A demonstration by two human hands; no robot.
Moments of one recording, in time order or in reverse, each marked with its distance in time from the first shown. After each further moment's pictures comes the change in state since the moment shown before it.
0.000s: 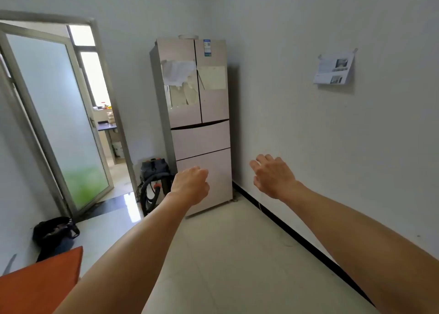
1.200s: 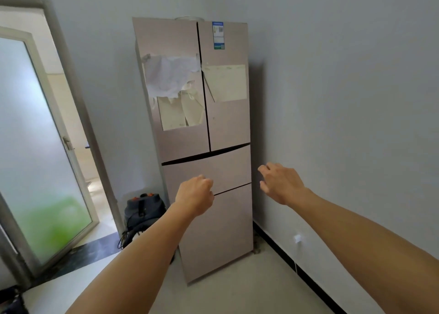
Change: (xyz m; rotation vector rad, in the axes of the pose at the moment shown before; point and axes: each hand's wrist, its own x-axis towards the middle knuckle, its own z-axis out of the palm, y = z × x) left_hand 0.579 -0.211 0.237 0.013 0.011 0.018; right_hand 0.581 0.109 0.312 0.189 -0.003 0.093
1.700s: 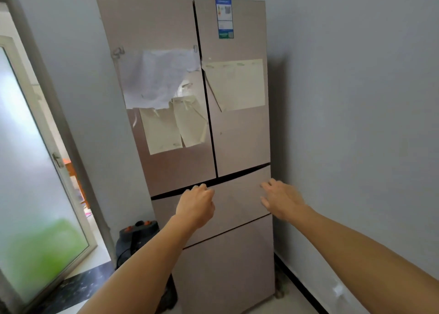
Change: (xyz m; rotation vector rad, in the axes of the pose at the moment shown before) left_hand 0.264 -0.092 0.128 0.059 0.008 0.007; right_hand 0.275 0.053 0.187 0.130 -0.089 0.014
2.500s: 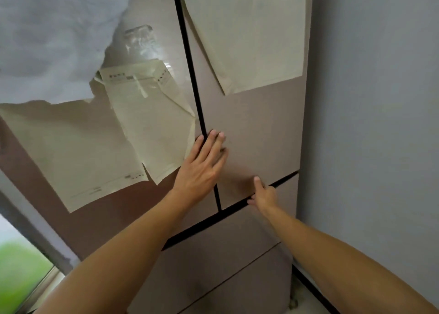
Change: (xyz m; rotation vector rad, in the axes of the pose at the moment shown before) left_hand 0.340 -0.130 0.172 0.291 0.591 0.461; right_hand 0.338 0.008 0.233 1.440 -0.028 0.970
